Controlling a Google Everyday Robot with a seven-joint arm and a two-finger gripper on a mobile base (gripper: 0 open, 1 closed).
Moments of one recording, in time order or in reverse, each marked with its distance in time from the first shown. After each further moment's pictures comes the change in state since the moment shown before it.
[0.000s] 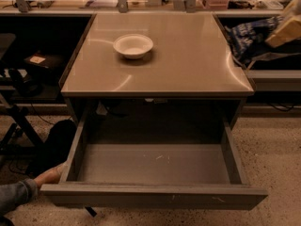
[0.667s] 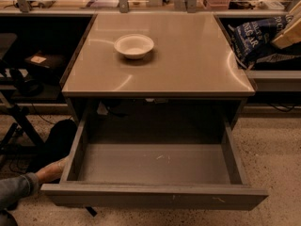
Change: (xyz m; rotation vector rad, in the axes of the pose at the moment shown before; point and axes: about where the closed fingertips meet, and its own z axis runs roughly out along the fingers) arm -0.002 0.019 -0.026 0.023 -0.022 -0.004
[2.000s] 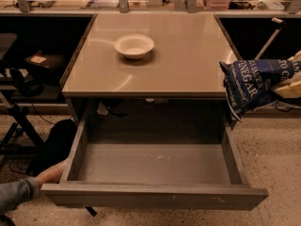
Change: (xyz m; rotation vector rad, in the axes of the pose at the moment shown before) arm 0.002 0.146 -0.037 0.014 -0.093 -0.061
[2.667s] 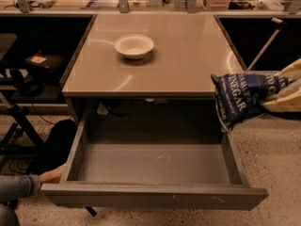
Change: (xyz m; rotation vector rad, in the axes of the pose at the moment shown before) arm 0.003 0.021 0.023 -0.011 -0.026 -0.007
